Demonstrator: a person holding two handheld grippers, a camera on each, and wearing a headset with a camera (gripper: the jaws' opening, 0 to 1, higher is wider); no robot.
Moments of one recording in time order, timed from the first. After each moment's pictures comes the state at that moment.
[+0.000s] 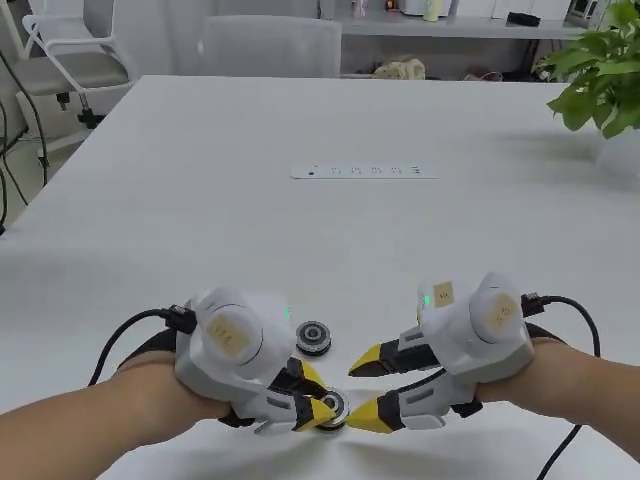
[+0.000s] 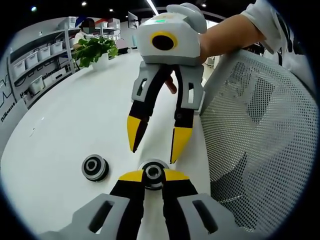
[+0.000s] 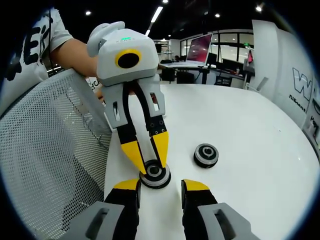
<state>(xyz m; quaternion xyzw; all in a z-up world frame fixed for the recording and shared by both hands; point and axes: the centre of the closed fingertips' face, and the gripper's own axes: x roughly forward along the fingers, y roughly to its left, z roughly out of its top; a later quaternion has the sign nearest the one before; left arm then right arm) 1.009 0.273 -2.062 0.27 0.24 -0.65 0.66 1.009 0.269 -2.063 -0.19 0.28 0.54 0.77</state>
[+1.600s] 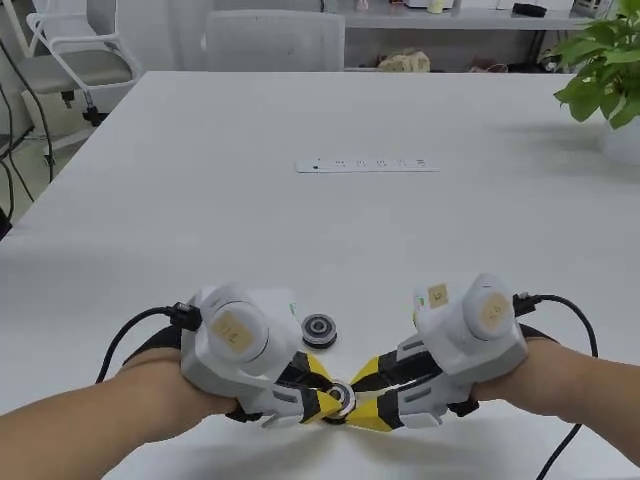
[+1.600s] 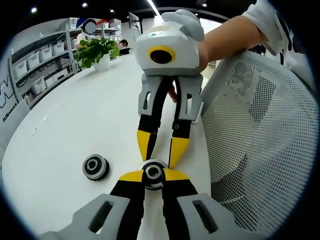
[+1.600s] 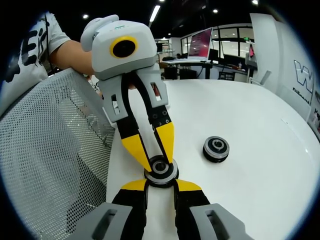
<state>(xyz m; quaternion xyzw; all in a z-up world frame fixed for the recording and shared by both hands) 1.010 0.273 -2.063 0.27 0.24 -0.65 0.67 1.001 0.275 -2.079 -0.16 0.30 0.56 0.76</state>
